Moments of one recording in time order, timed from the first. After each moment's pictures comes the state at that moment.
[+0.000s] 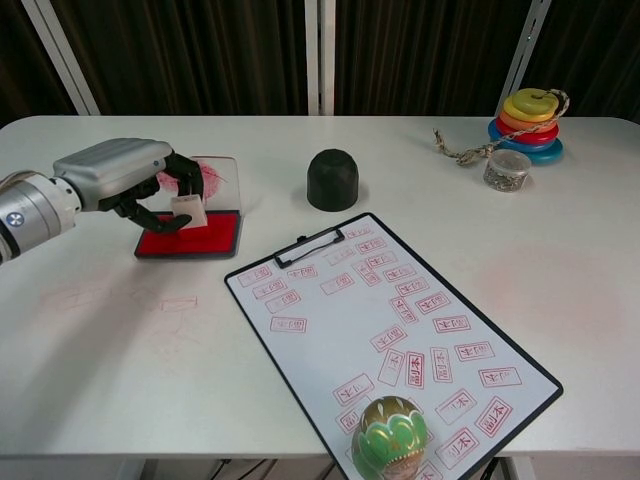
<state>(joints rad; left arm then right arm) -0.68 -1.78 -0.11 -0.95 1.45 0.95 -0.07 0.02 -1.13 0.02 -1.29 -1.49 1.44 0.17</state>
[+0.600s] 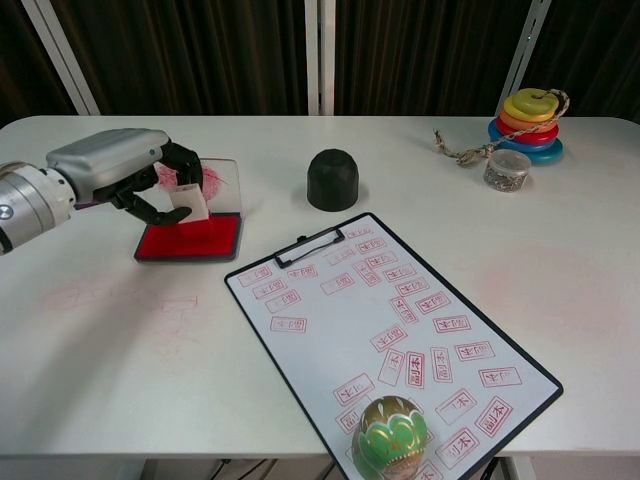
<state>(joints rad) -0.67 -1.74 -0.11 -1.03 1.46 1.04 -0.10 0.02 -1.14 0.02 -1.28 -1.49 1.44 0.18</state>
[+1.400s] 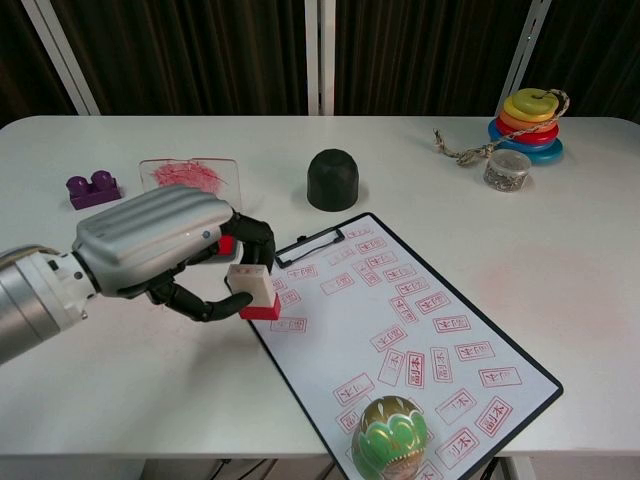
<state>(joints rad) -0.60 -1.75 0.04 -1.39 1.64 1.17 0.18 0.02 -1.16 0.01 -1.26 -1.50 1.43 0.20</state>
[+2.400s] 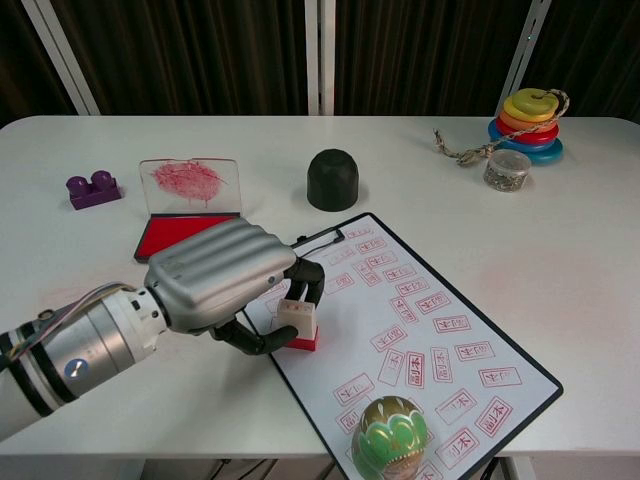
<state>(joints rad) -0.62 -1.88 0.02 -1.28 1.62 1.09 0.30 0.01 -1.16 0.01 -1.22 -1.49 1.43 0.23</state>
